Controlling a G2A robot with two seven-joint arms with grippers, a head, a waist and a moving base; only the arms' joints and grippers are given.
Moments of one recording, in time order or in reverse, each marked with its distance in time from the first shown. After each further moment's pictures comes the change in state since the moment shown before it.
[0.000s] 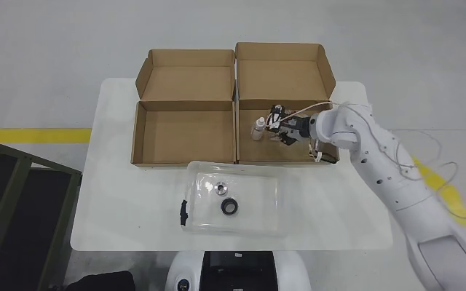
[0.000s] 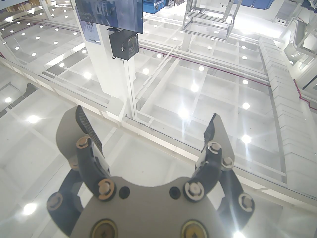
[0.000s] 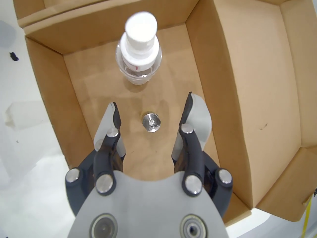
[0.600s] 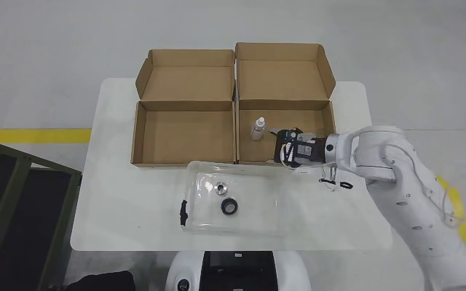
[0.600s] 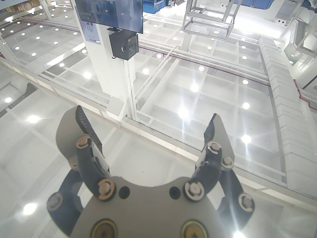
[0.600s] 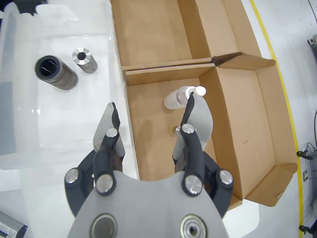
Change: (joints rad) left arm 0.000 0.000 0.000 0.000 0.000 0.000 0.000; right arm -0.314 0.103 0.255 -0.509 0.134 -0.111 0.078
